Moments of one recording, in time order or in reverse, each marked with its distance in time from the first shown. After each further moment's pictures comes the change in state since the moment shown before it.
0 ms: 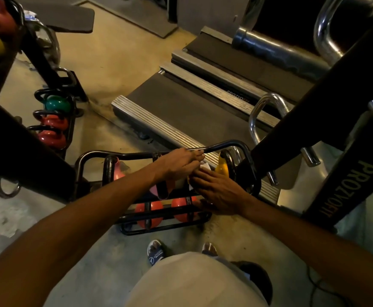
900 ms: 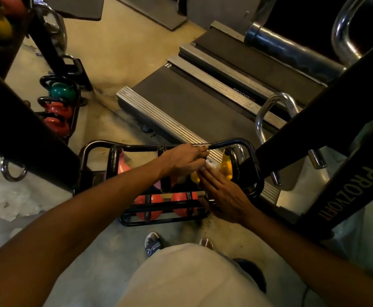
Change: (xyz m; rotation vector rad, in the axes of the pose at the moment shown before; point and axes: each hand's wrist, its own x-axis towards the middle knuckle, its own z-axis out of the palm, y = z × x) left_hand 0.005 -0.009 0.010 0.012 0.009 0.016; right_hand -0.022 -0.020 0.015 0.219 0.072 0.280
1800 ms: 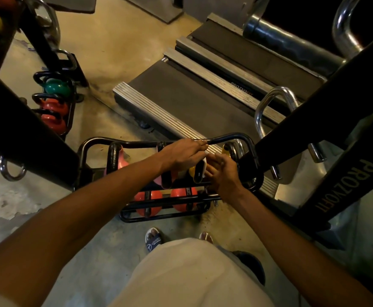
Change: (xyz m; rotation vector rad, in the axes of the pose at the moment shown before) left_hand 0.007 -0.005 0.003 -0.019 0.021 -0.028; right_hand 0.064 -0.022 -0.027 1.730 0.457 1.184
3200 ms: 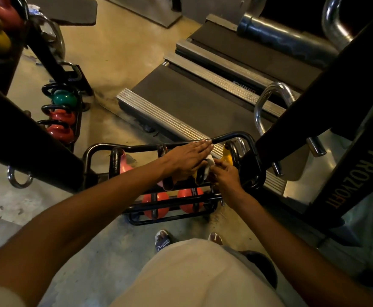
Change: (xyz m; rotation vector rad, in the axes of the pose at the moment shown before) left_hand 0.010 -0.009 0.020 0.340 -0.126 0.083; right_hand 0.004 0.024 -0.019 -0.214 0.052 -0.109
